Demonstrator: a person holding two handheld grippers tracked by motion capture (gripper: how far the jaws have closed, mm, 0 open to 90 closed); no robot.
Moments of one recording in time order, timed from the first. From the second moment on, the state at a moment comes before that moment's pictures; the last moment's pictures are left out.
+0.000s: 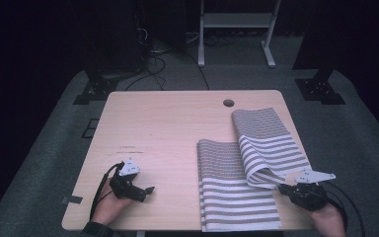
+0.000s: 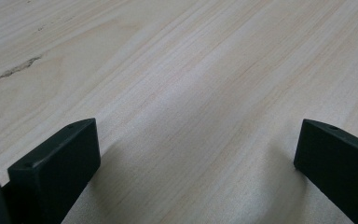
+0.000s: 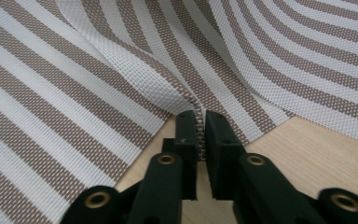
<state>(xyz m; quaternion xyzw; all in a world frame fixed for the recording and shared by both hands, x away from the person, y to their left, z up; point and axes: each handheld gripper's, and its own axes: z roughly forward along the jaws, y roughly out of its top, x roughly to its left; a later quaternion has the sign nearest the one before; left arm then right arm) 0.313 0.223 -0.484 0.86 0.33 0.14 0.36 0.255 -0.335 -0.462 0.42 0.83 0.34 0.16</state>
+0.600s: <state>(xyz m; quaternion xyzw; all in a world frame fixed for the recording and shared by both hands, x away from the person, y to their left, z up) 0.313 0.223 -0.484 0.86 0.33 0.14 0.36 0.288 -0.367 -0.450 0.50 0.76 0.35 0.21</state>
